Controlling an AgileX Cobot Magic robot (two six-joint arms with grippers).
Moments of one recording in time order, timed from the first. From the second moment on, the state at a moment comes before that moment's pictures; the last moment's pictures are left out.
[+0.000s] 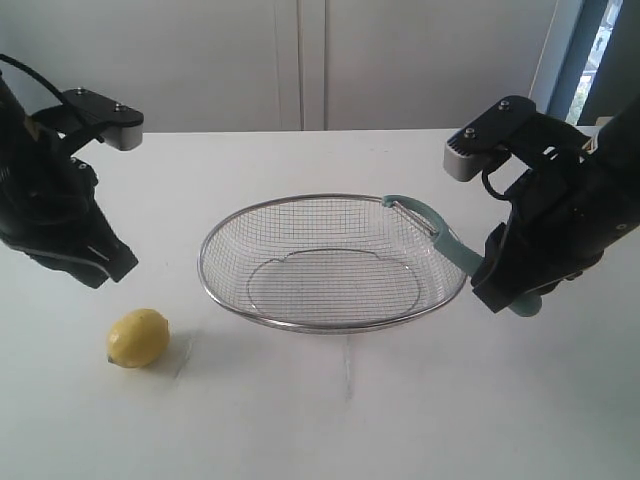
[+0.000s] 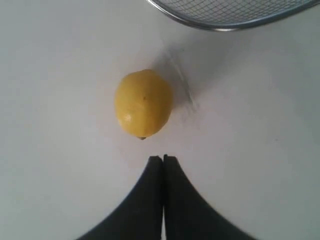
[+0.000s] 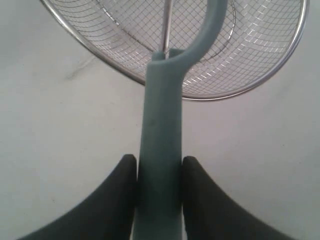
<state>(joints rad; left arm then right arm) -0.47 1.44 -1.16 -0.05 1.10 0.23 0.30 1.38 -1.01 0.23 0.92 -0.61</state>
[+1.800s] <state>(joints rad) -0.47 1.55 -0.86 -0.11 0.55 0.50 0.30 1.38 -1.01 0.23 0.92 -0.61</state>
